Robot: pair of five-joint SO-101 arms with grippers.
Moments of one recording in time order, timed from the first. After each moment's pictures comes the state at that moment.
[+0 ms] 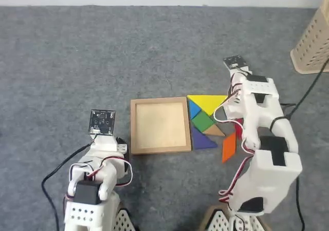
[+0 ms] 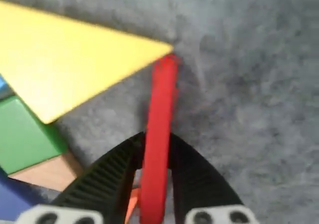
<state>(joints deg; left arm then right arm) 1.1 -103.3 97.1 70.4 9.5 0.6 17.3 16.6 60.6 18.4</state>
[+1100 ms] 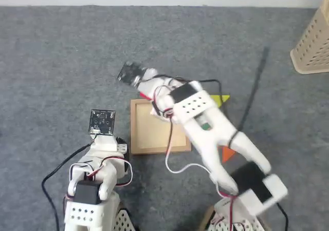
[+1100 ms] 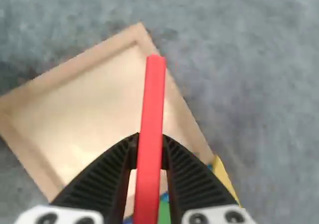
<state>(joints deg) 1.1 -103.3 97.1 70.4 9.5 -37.4 3.9 16.6 52.8 35.8</state>
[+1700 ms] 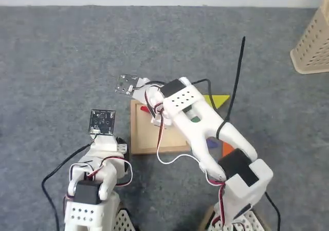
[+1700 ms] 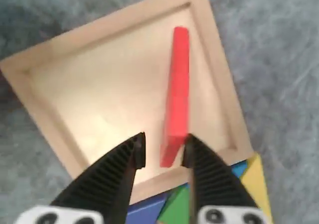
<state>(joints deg) 1.1 -103.3 97.1 70.4 9.5 -38.3 11.4 8.7 65.7 37.4</state>
